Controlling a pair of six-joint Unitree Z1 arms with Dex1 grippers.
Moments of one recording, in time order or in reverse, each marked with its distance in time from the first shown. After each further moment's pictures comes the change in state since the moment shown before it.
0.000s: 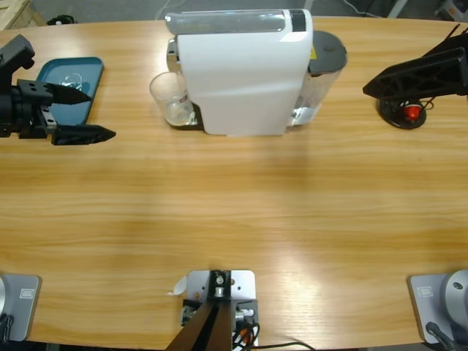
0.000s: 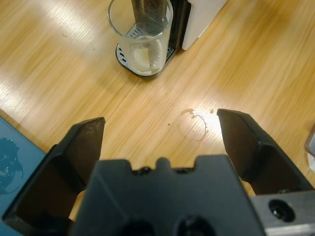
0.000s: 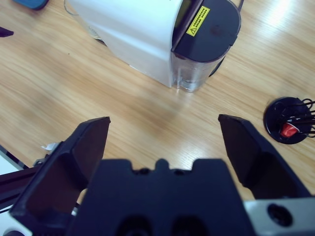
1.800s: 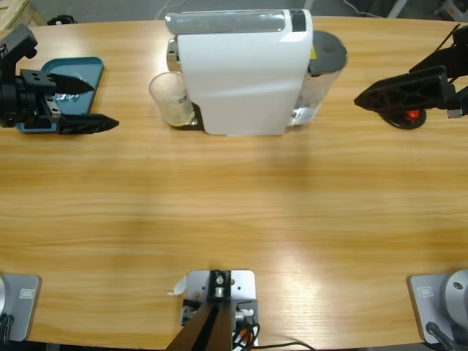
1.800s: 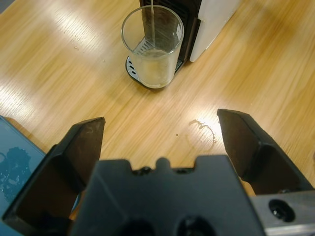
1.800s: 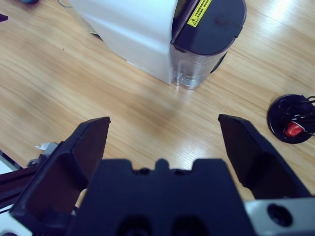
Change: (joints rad) arm 0 0.008 0.020 0.000 -0.063 0.000 0.000; arm 1 0.000 0.000 0.063 -0.050 0.000 0.000
